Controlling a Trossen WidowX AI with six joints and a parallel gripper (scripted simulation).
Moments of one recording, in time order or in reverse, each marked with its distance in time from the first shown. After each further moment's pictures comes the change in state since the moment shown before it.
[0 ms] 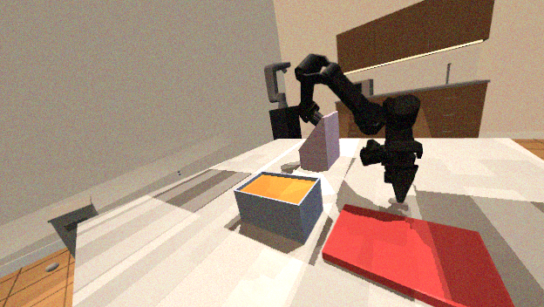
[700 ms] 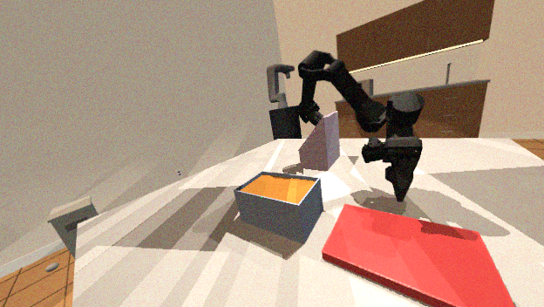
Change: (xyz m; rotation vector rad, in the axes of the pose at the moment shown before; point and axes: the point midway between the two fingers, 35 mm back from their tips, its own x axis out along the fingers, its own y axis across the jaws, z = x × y) arm -0.016 -0.012 -0.003 0.004 0.001 0.010
